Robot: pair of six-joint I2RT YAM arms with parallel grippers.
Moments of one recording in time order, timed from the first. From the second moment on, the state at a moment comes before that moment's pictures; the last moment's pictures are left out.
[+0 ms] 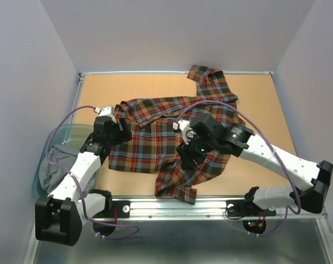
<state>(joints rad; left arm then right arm) -0.18 1.02 0.61 -0.25 -0.02 -0.40 0.96 1.24 1.29 -0.88 -0.37 0.11</state>
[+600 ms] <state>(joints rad) -0.19 1.12 0.61 -0.29 0.01 -0.52 0.37 1.37 1.00 -0.71 0.04 0.47</state>
